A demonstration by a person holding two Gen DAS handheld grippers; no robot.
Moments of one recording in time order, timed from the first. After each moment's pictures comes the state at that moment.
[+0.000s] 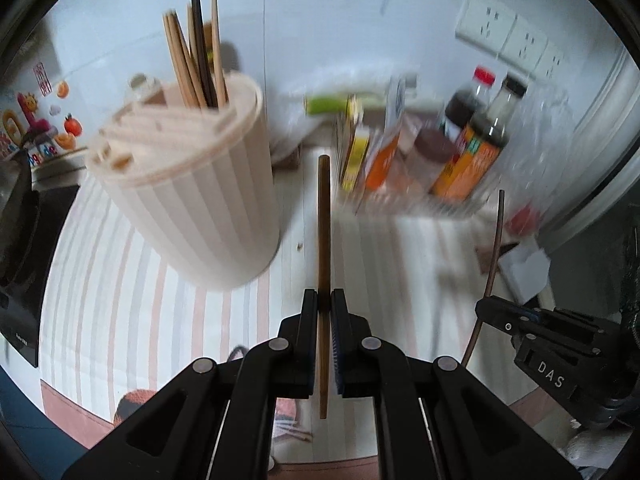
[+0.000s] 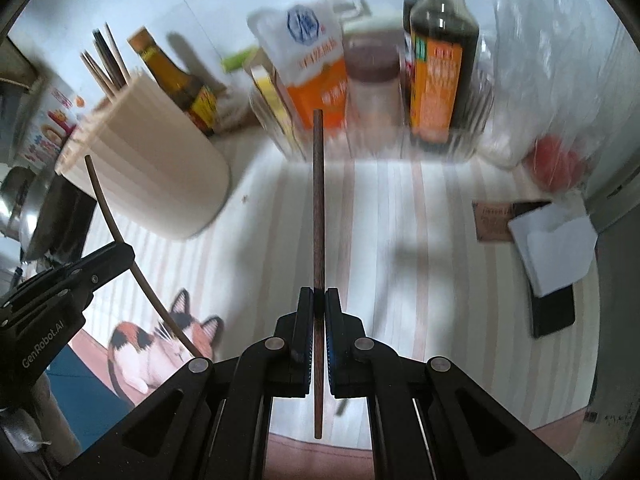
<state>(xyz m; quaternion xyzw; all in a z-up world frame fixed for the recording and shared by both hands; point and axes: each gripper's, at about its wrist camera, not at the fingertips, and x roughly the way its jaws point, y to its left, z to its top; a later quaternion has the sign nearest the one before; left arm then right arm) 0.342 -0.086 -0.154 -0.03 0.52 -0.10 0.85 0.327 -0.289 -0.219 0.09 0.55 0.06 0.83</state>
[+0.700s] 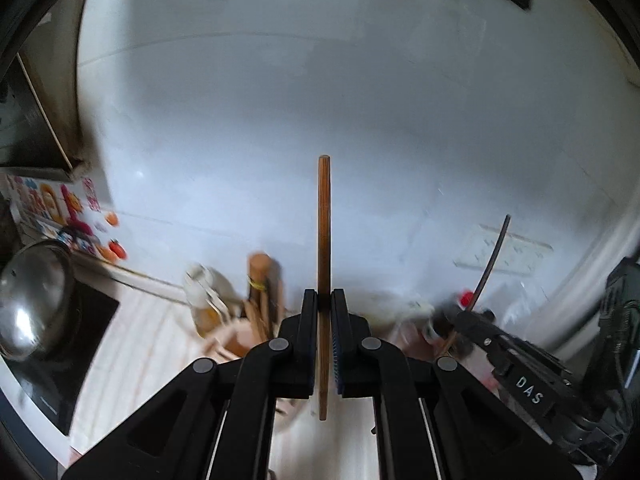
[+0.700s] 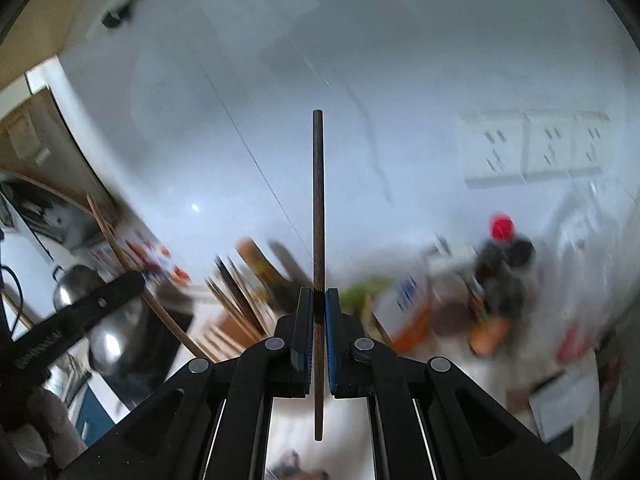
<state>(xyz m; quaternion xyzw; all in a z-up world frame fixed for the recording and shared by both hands) 0.422 -0.012 0.035 -0.10 0.35 -0.06 0.93 0.417 -0.238 -0.019 0.14 0.33 0.12 0.92</state>
